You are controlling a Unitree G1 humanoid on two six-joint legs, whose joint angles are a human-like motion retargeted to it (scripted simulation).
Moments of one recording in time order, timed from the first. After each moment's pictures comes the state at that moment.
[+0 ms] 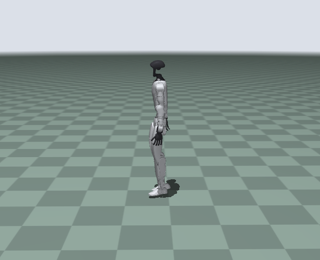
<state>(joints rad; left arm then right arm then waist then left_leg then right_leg) -0.04 0.14 0.22 1.55 0.02 -0.17 -0.02 0.14 -0.17 -0.11 1.50 -0.61 -0.06 -0.16 -0.10 -0.14 0.17 0.11 -0.07 0.36 0.05 -0.11 0.09 0.15 -0.09 -0.32 0.10 0.09 0.10</state>
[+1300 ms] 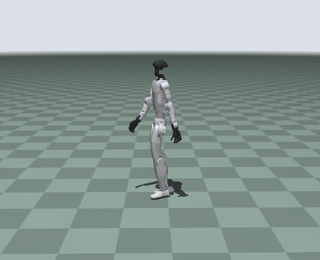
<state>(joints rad) 0.26 0.16 0.40 1.46 0.23 0.09 -0.10 -0.38 -0.03 0.05 1.50 -0.31 -0.32 -0.09 0.12 -0.08 0.06 0.03 -0.05 0.31 0.17 -0.09 0.06 0.16 -0.03 -0.26 0.07 -0.04 0.03</state>
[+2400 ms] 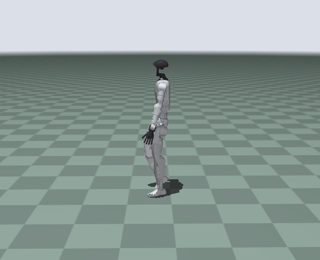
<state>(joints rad) -0.23 0.20 0.13 1.49 0.05 -0.06 0.04 0.06 -0.15 -0.14 1.48 -0.46 -0.15 -0.07 -0.15 -0.03 0.23 0.13 0.05 0.35 0.08 -0.10 0.09 -0.08 -0.08 -0.22 0.63 0.37 0.04</state>
